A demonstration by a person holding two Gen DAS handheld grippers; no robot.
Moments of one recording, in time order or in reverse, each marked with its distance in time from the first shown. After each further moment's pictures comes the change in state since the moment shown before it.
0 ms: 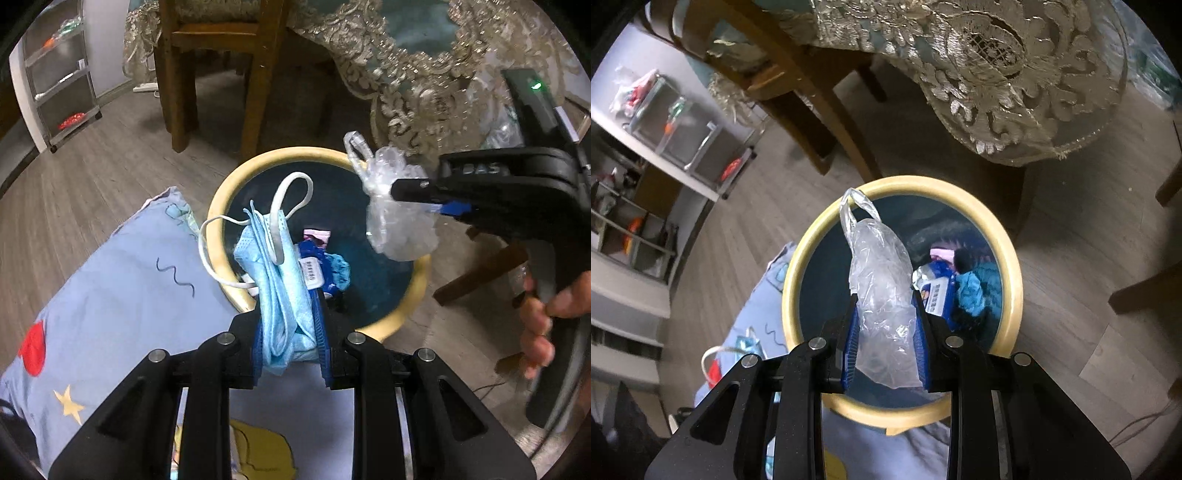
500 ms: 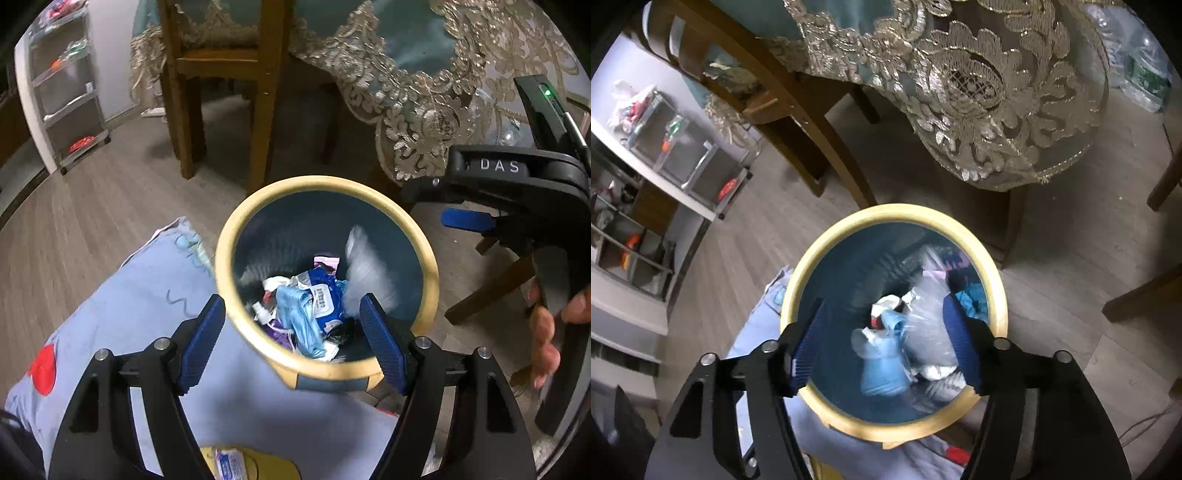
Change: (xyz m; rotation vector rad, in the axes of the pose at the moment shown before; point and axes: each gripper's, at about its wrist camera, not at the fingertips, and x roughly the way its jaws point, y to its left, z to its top) left arm -0.013 -0.002 0.004 0.004 -0.102 0.038; right arm -0.016 -0.007 0.007 0.027 -0.075 -0.012
